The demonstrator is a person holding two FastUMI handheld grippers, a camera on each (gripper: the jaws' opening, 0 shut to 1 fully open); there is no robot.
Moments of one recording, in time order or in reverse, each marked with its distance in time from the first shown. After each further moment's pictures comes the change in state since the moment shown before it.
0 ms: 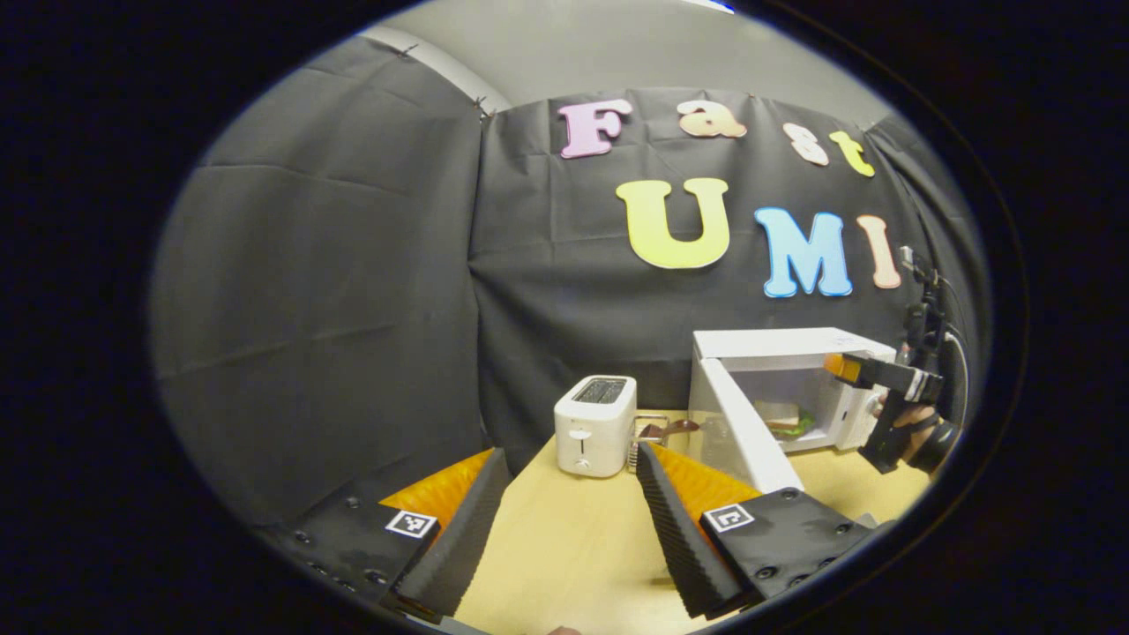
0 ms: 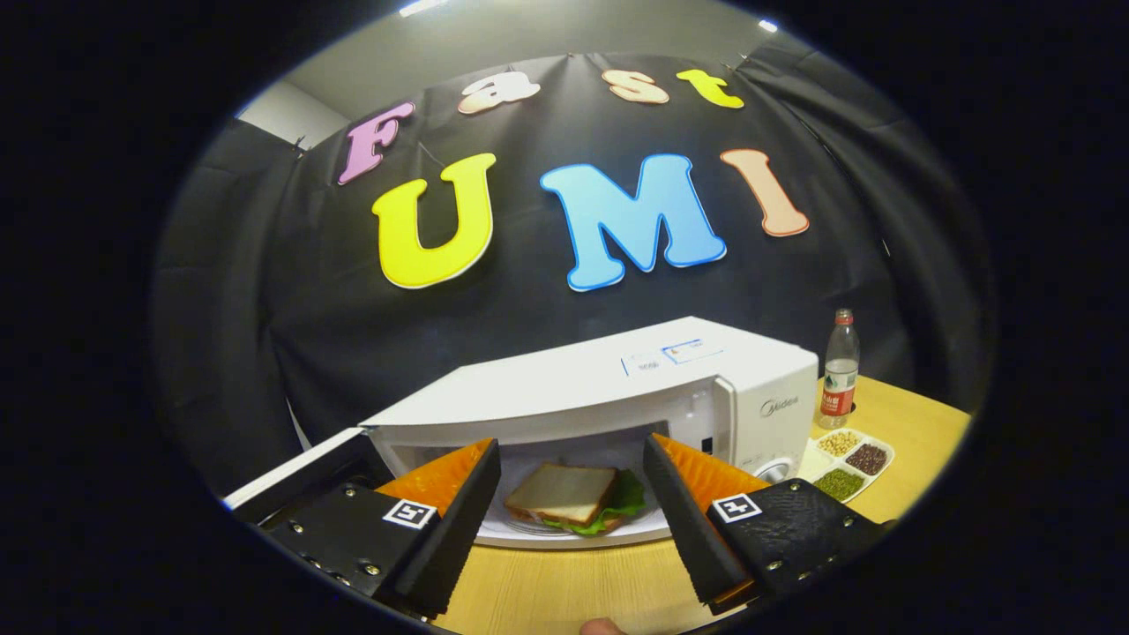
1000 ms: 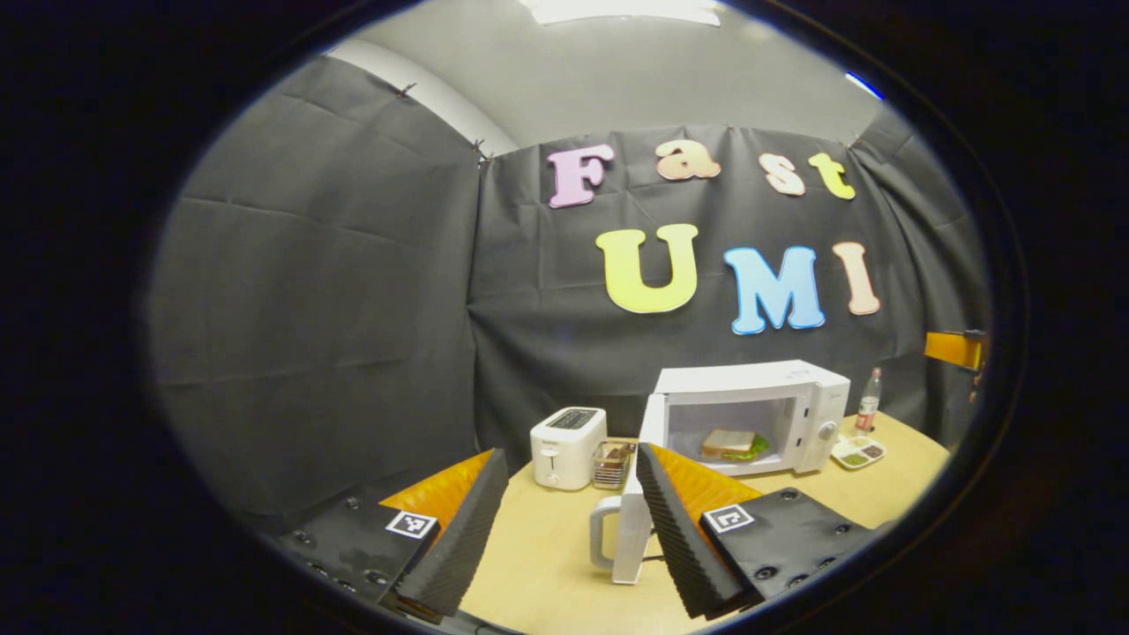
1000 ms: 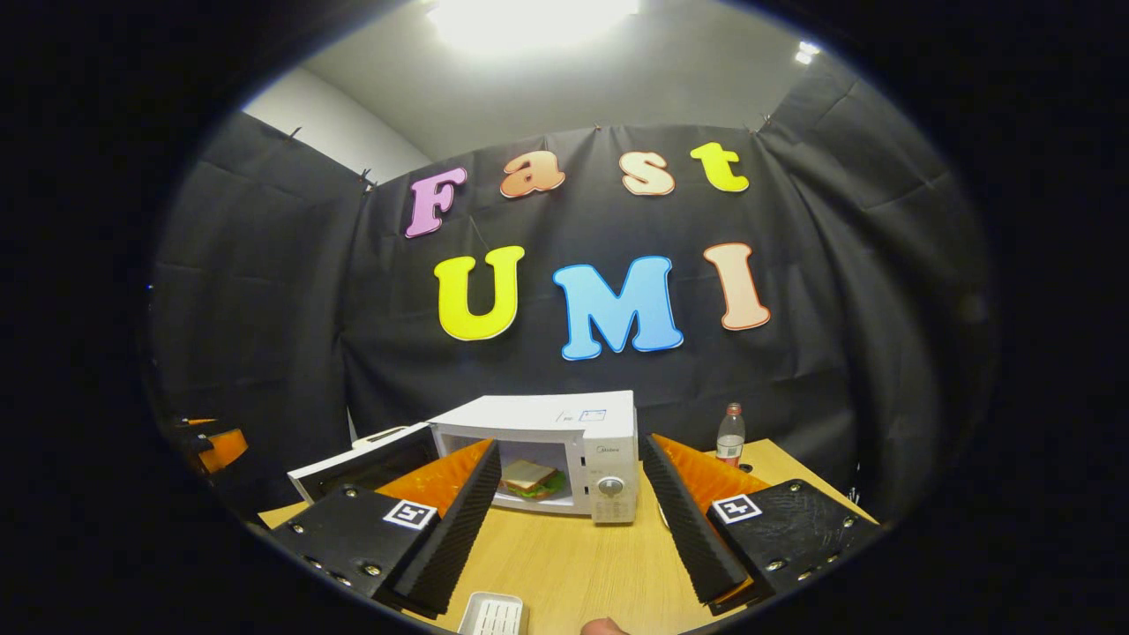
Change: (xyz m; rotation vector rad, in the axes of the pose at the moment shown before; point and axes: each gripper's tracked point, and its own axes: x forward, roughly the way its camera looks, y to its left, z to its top) left arm -0.106 -0.071 0.032 0.004 -0.117 0.019; right arm -0.243 -0.097 0.089 -0.136 -0.074 0.094
